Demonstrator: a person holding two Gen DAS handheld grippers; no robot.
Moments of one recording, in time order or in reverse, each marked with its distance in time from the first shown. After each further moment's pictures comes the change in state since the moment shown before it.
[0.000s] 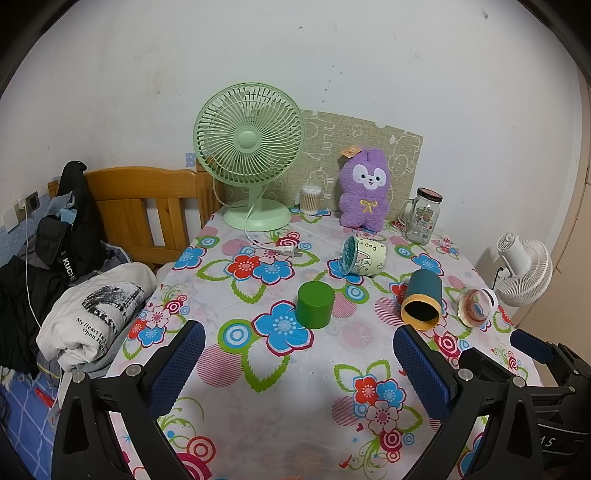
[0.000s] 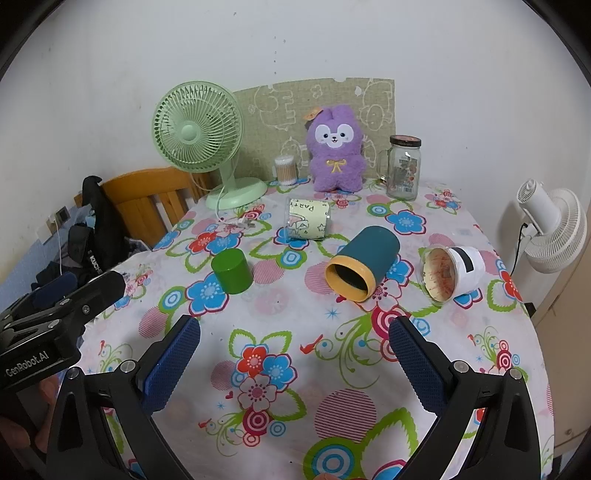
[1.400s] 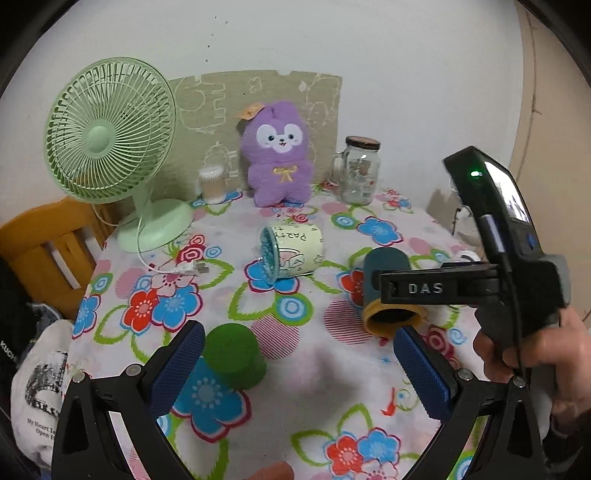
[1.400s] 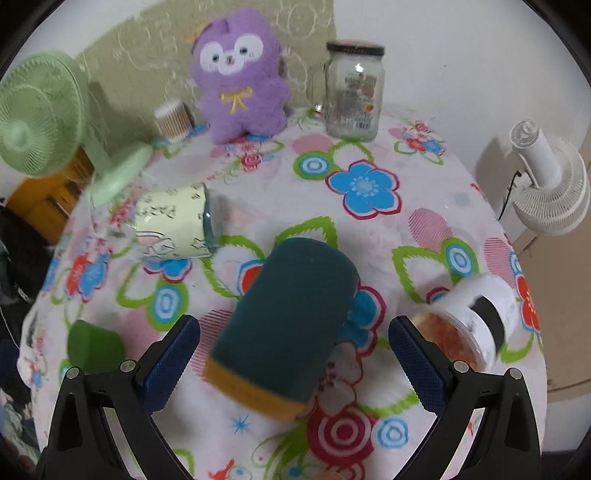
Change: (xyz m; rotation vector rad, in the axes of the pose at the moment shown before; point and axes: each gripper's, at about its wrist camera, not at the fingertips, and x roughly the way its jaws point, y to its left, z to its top) left arm 0.125 -0.059 0.039 0.273 0.143 -0.239; right arm 0.190 -0.086 0.084 0.160 0.351 -0.214
